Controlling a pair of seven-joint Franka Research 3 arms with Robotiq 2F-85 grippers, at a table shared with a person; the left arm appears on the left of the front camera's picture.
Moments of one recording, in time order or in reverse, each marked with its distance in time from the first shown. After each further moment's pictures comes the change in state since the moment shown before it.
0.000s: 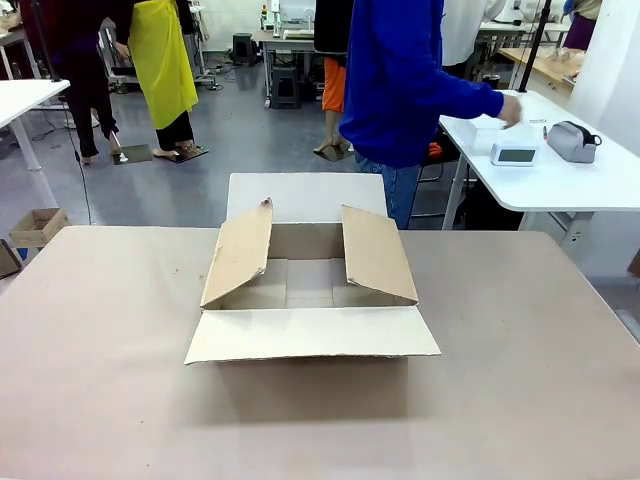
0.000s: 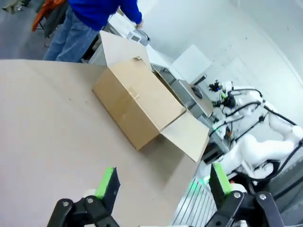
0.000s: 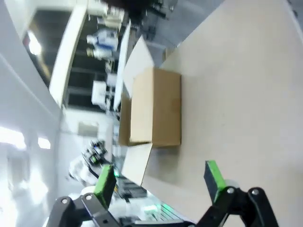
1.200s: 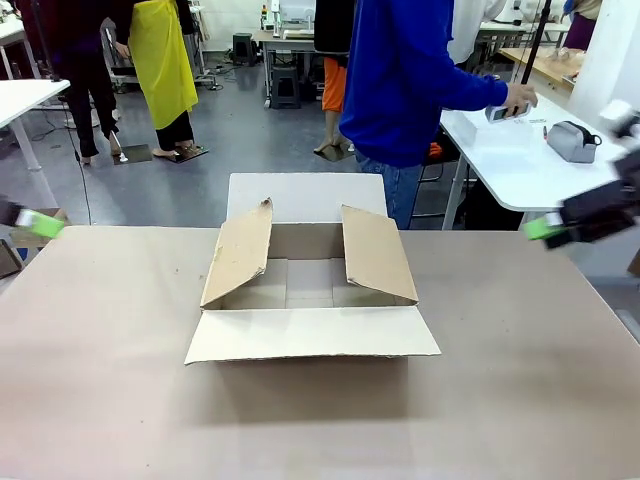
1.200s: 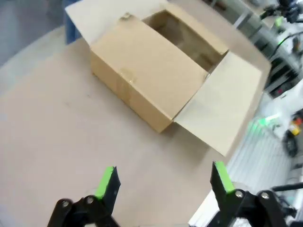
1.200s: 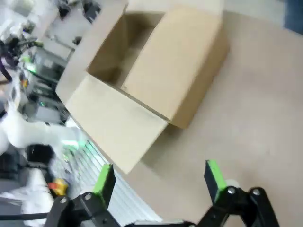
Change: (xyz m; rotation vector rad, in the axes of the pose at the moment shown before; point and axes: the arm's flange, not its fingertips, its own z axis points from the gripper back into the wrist) left arm 0.088 -0.154 -0.193 0.389 0.541 -0.371; right arm -0.059 0.203 -0.214 -0.314 0.489 0.760
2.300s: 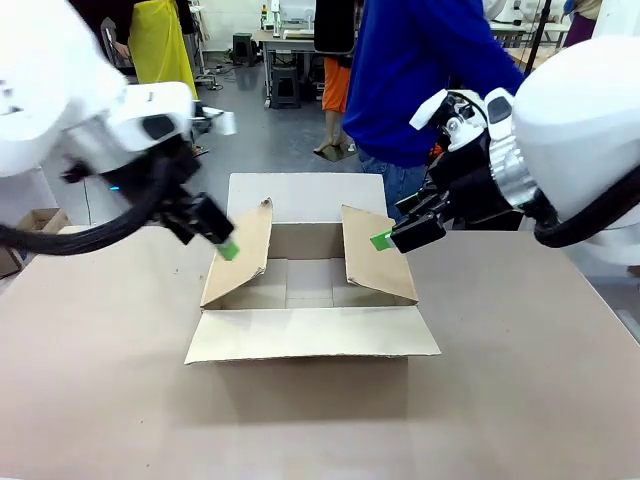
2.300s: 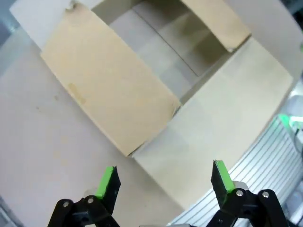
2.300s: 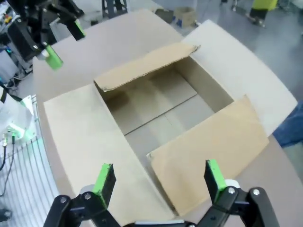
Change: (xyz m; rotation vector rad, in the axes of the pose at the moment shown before) left arm 0.103 -0.119 -0.140 0.194 0.300 0.069; right arm 0.040 0.098 -0.111 -0.120 -0.154 0.586
